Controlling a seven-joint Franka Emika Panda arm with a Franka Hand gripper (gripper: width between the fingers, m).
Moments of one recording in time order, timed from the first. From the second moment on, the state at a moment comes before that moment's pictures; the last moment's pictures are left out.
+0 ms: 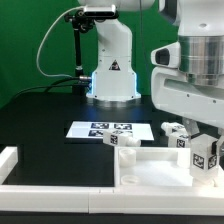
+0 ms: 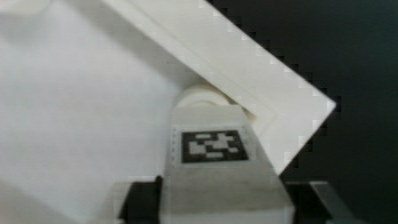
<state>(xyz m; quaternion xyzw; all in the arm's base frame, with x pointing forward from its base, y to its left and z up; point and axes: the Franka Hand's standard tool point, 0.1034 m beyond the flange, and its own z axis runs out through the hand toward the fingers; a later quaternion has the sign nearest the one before) 0.647 0.109 0.085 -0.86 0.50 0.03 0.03</state>
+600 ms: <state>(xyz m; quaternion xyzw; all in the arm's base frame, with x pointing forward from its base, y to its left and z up) 0.646 0.109 0.083 -0.89 0.46 0.01 0.03</state>
